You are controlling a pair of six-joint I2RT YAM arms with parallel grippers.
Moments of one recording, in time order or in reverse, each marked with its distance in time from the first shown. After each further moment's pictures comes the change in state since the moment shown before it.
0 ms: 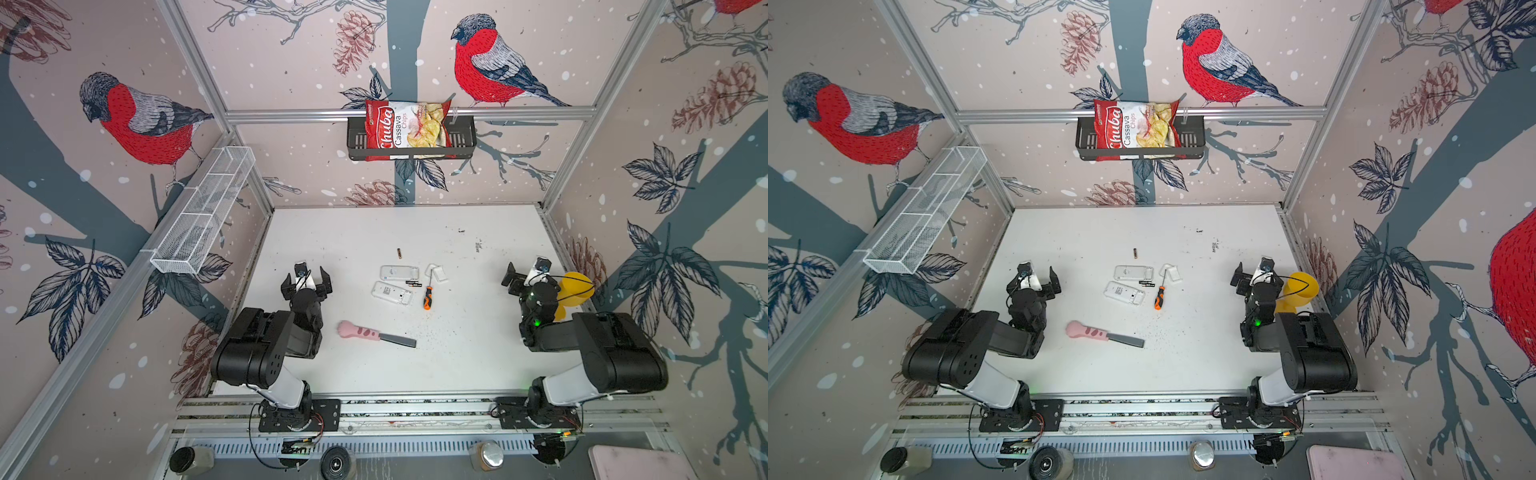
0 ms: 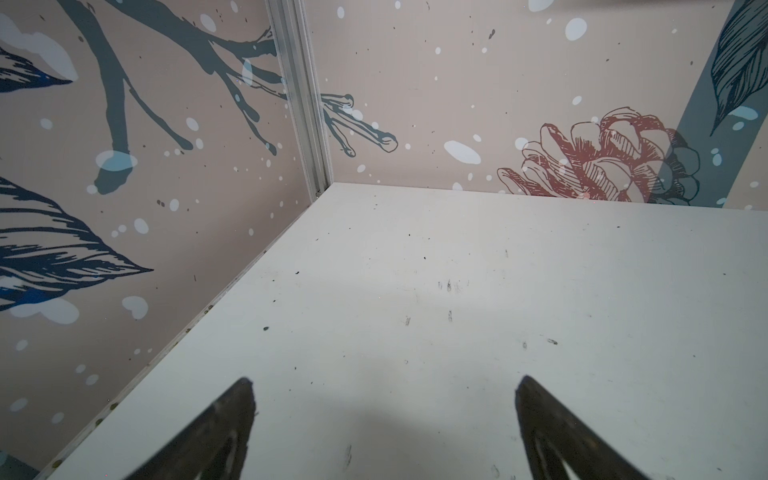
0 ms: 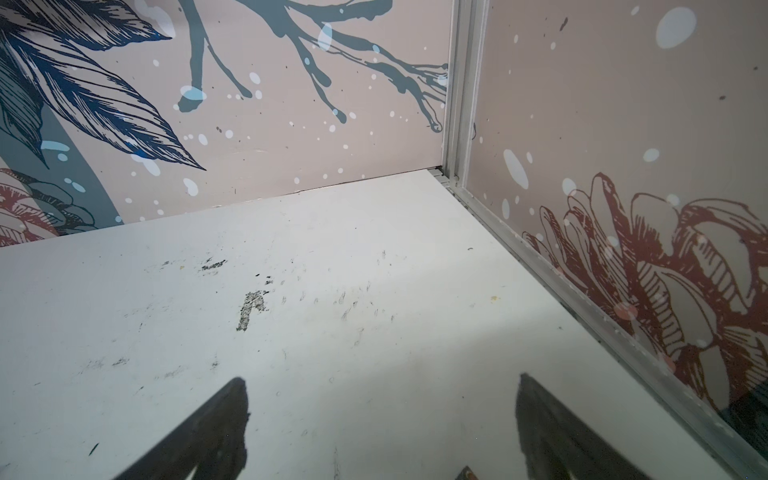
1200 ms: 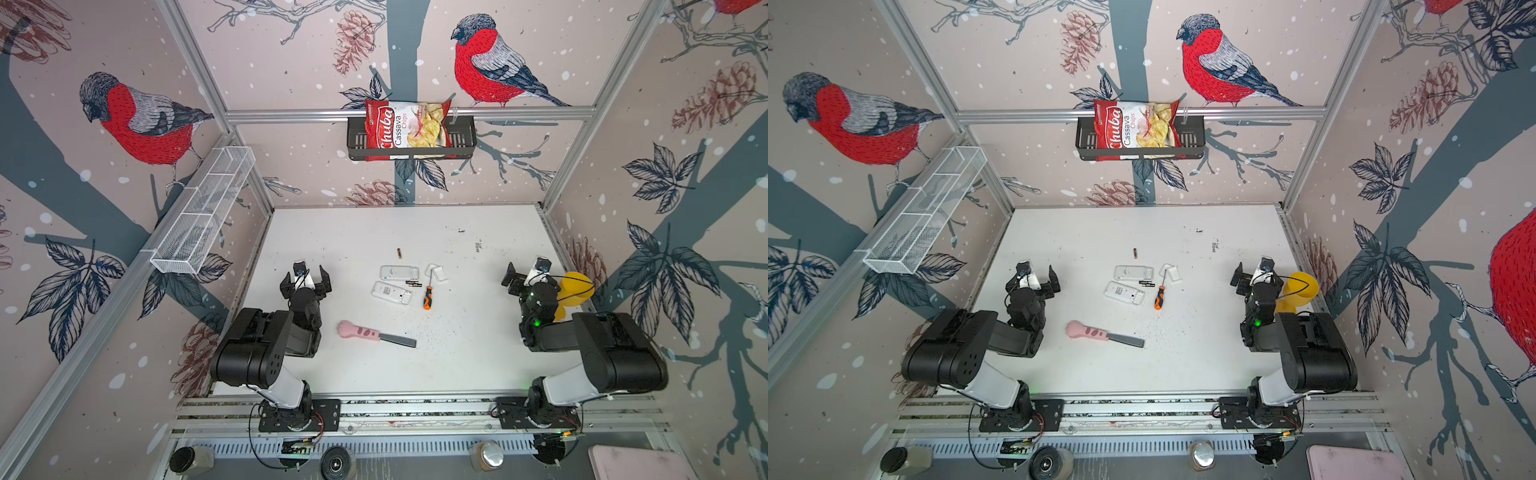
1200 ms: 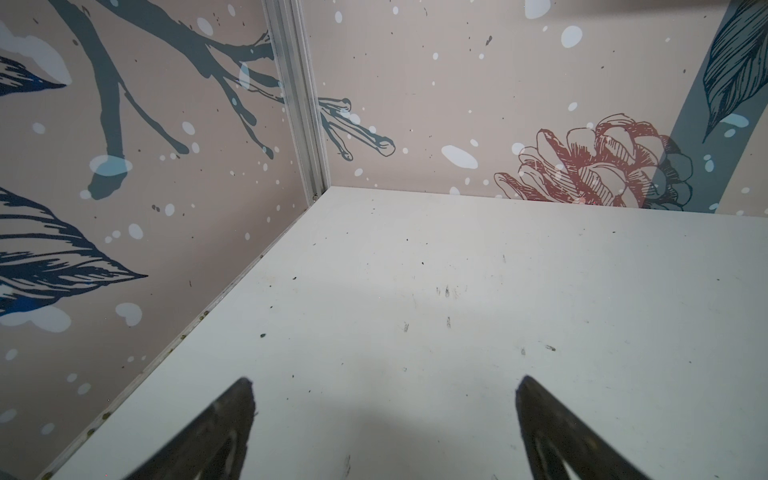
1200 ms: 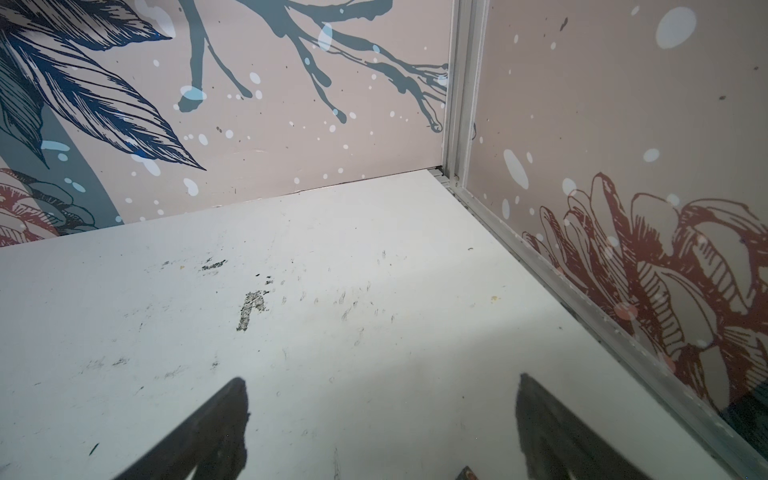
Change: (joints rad) left arm 0.020 -0.002 0.008 -0.001 0.030 -0.001; right arm 0.001 0.000 0.000 0.000 0.000 0.000
